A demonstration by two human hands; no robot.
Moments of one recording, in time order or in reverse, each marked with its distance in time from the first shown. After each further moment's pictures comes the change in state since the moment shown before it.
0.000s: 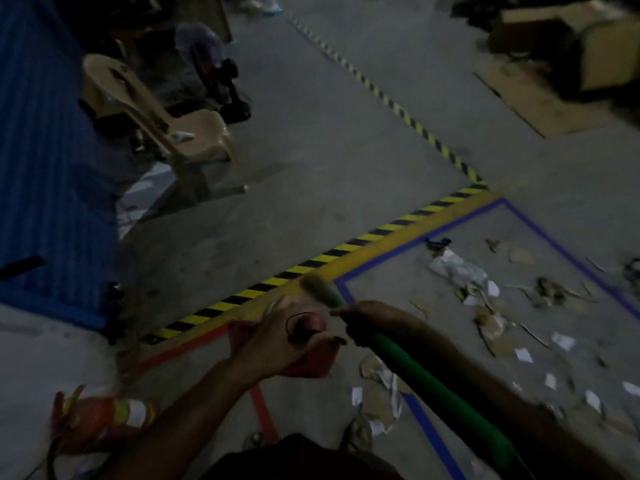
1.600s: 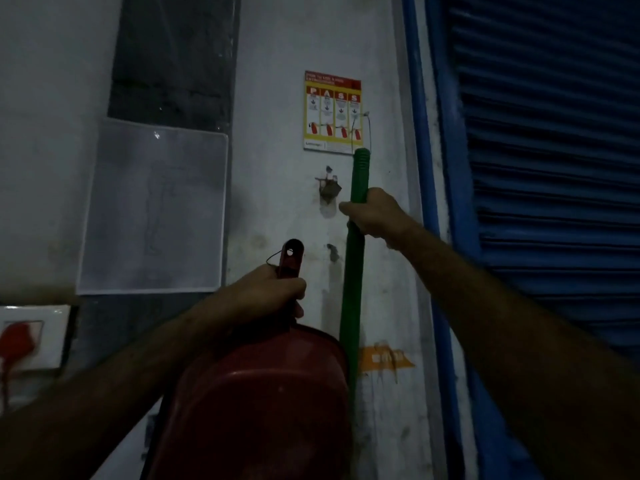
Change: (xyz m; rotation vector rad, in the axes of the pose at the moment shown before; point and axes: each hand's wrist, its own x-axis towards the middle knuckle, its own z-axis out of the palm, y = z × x) left_hand -0.340 0.054 -0.747 0.238 1.715 -0.989; right_hand -0.240 -0.852 0.769 -0.411 -0.906 -1.796
